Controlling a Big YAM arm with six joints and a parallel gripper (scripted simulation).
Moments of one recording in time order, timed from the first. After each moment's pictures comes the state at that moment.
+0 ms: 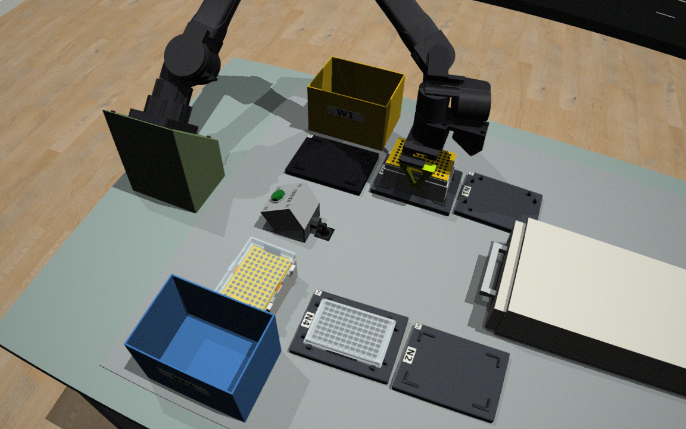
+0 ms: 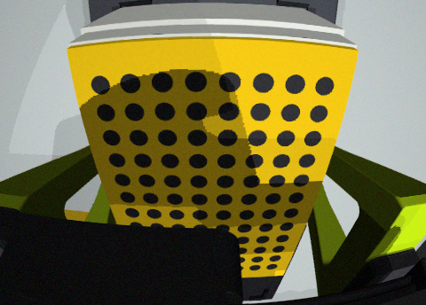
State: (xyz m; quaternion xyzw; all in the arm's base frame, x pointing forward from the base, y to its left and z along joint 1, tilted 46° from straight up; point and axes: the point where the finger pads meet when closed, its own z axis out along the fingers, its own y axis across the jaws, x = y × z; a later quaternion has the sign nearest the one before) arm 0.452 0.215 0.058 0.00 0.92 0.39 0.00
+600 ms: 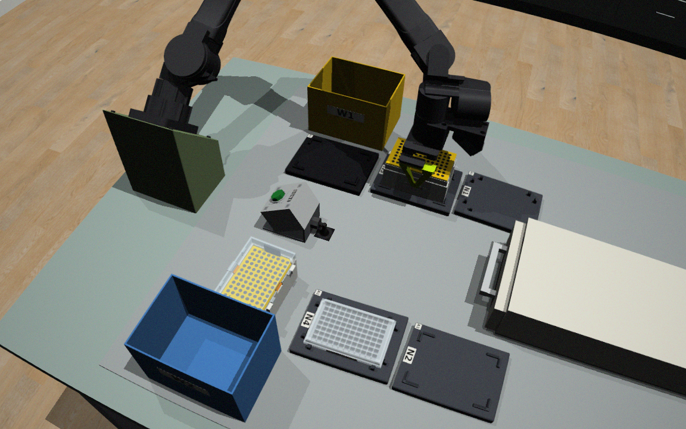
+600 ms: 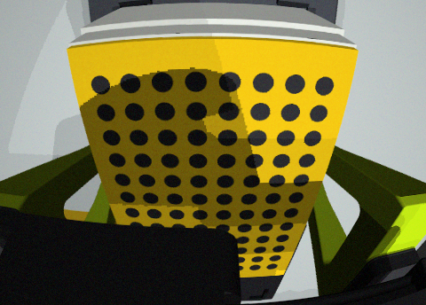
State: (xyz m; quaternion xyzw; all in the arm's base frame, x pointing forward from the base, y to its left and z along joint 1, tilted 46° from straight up) arm 0.452 0.215 0.058 0.00 0.92 0.39 0.00
